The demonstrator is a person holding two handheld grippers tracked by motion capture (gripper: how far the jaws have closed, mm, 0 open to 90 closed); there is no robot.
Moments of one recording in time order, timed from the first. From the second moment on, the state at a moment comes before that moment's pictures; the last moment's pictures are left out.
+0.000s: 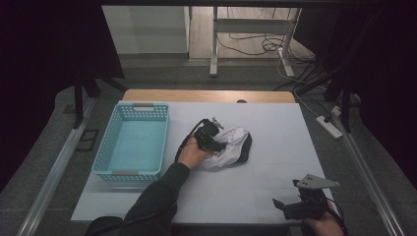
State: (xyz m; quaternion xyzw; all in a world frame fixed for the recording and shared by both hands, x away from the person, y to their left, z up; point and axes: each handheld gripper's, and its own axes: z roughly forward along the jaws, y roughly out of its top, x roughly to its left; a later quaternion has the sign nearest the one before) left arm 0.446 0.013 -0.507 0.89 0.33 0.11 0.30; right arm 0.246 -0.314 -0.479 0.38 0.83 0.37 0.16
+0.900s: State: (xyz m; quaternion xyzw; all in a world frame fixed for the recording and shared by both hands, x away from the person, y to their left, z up) left arm 0.435 0.005 -0.483 0.90 0.31 0.08 0.31; right arm 0.246 -0.313 -0.479 0.38 0.83 0.37 0.16
